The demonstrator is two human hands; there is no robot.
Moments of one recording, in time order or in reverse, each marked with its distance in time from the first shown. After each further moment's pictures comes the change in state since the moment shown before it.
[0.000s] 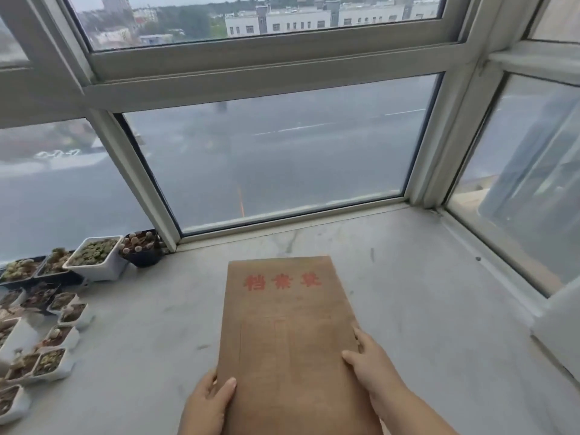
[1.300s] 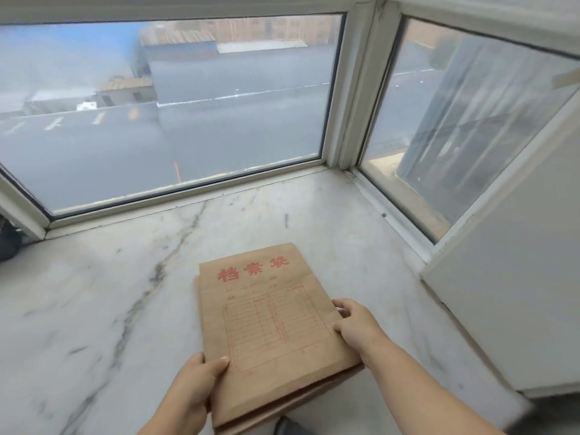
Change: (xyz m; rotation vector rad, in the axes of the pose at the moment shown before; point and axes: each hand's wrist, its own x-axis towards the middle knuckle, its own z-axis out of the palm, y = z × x) left_hand 0.014 -0.032 0.161 0.026 -0.228 -0.404; right_hand 0.043 0.050 -0.146 -0.136 0.156 0.104
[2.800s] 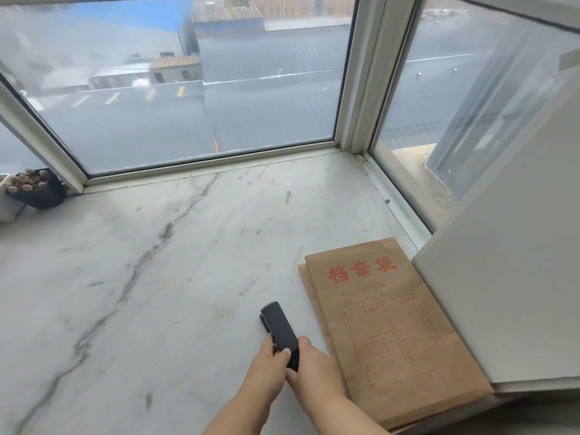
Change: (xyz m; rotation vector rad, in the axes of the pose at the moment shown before) left_hand -0.072 -0.074 0.144 0.202 -0.096 0.054; right_hand -0.067 0.089 0.010 -0.673 -0.218 -0.263
